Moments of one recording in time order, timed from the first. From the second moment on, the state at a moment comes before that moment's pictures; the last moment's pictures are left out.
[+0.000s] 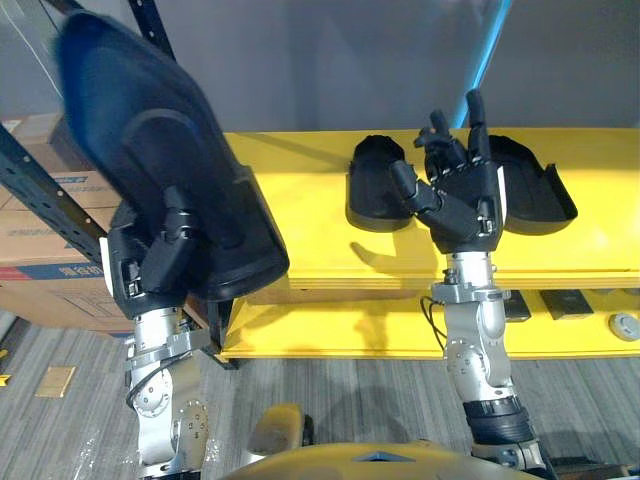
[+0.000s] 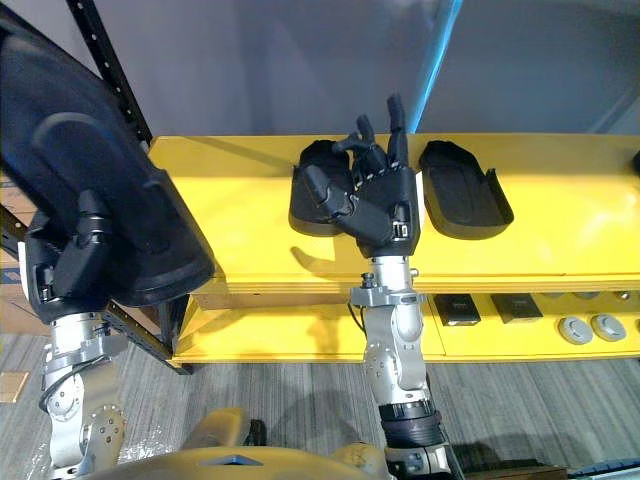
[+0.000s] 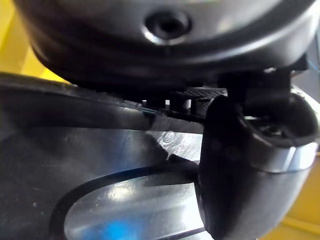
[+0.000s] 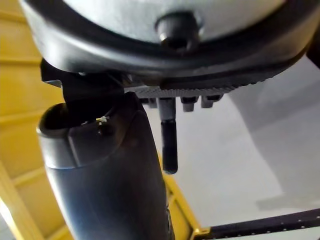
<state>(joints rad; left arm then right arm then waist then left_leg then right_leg) 0.24 0.10 0.11 -0.29 -0.50 -0.39 -0.03 -0.07 -0.10 0.08 -0.14 0.58 -0.40 0.16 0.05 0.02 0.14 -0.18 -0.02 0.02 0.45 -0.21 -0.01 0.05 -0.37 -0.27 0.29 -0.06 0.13</state>
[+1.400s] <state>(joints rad) 0.24 0.17 0.05 -0.21 -0.50 -0.24 -0.12 -0.01 -0.07 0.13 -0.15 0.71 -0.43 0.23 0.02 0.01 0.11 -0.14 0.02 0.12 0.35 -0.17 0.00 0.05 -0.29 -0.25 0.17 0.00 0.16</state>
